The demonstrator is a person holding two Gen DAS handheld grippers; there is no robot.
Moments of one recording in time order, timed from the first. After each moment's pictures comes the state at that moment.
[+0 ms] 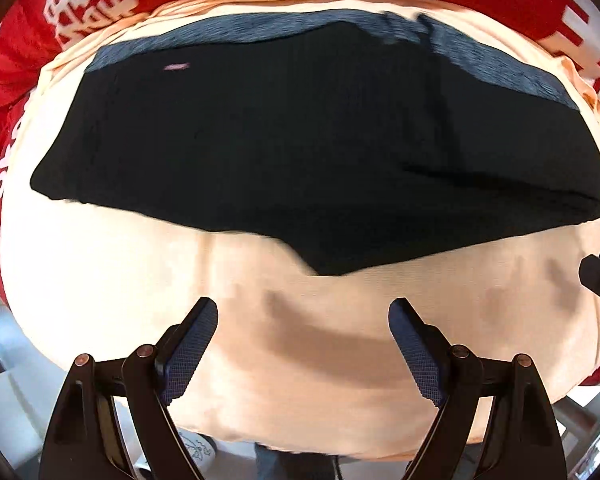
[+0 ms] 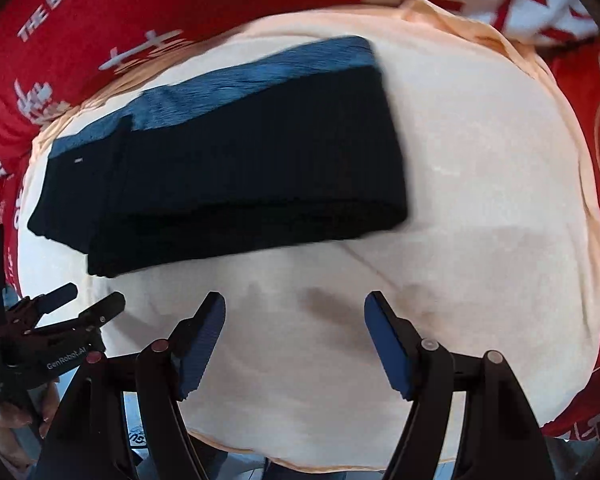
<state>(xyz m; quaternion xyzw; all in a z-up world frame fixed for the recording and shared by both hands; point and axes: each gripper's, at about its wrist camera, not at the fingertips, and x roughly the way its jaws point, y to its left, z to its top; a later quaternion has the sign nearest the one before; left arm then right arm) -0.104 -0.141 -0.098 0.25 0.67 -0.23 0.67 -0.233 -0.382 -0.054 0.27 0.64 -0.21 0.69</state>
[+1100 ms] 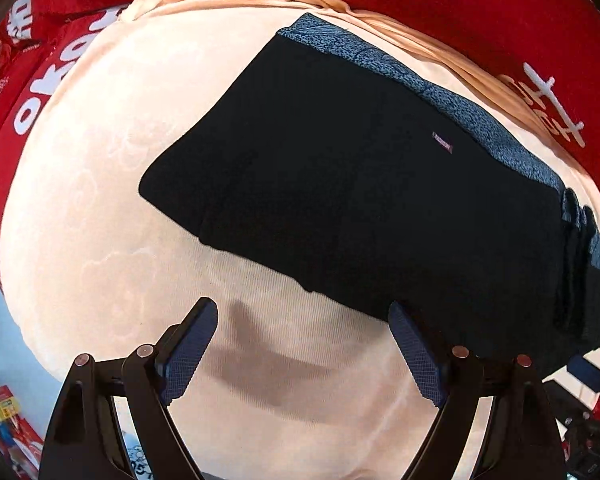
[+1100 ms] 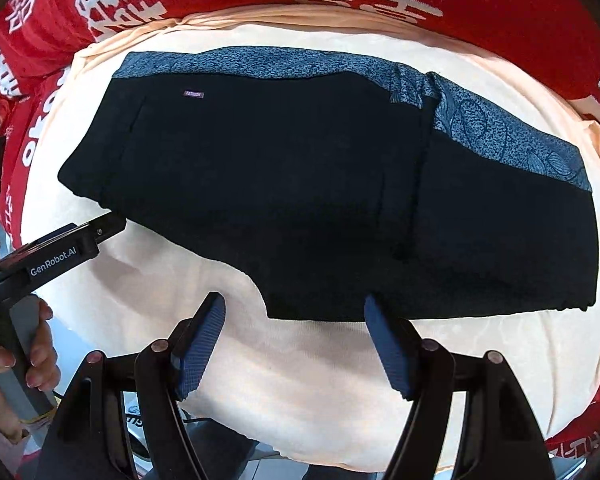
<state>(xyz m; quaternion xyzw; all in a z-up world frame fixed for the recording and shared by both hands) 0.049 -0.029 -0.125 0.11 0.68 -0.16 0.71 -0.082 -0.239 -0.076 0.20 0.69 -0.14 0.68</state>
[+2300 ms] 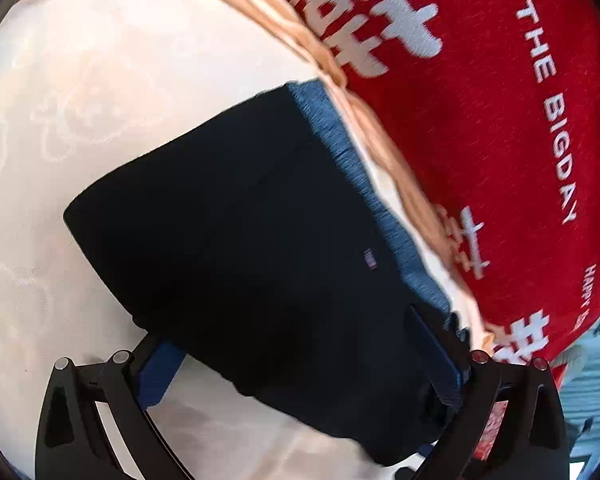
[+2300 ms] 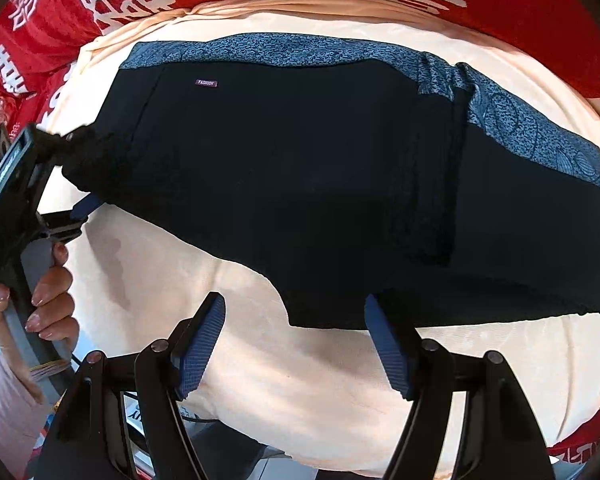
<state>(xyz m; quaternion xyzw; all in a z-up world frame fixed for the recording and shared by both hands) 0.098 -0.010 -0.133 -0.21 0.64 -0.25 0.69 -0.075 -0.228 -0.086 0.21 0.69 -0.12 0.68</state>
